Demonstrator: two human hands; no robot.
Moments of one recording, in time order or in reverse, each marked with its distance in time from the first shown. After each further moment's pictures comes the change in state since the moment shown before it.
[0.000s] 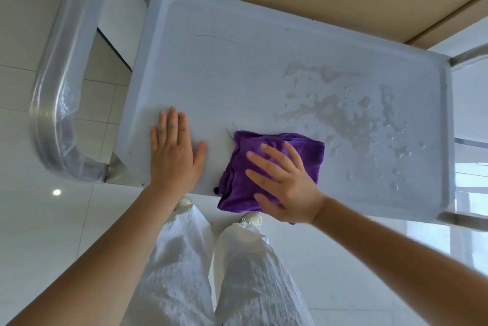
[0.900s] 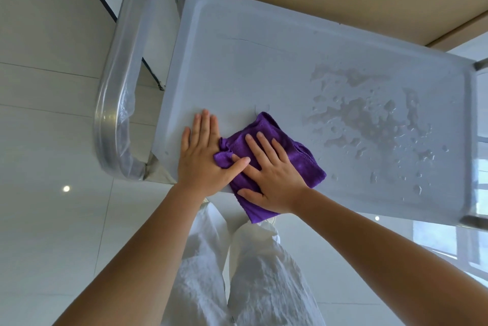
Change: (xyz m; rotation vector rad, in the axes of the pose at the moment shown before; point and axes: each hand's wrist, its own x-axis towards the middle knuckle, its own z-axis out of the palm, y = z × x) left_hand 0.002 -0.018 -0.017 -0.019 -0.152 0.061; right_hand 0.061 -0.039 0.040 -0.247 -0.329 0.111
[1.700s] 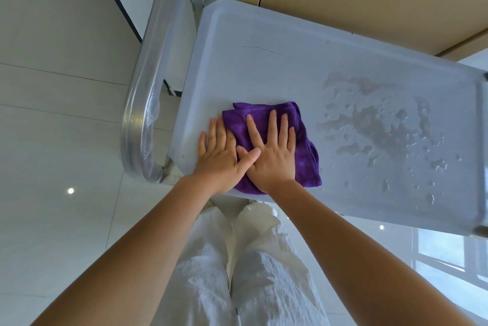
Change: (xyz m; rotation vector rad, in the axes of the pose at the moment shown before) left_hand 0.010 0.006 -0.027 -0.042 -0.393 -0.036; right_hand 0.058 -0.027 -0.013 0.184 0.025 0.548
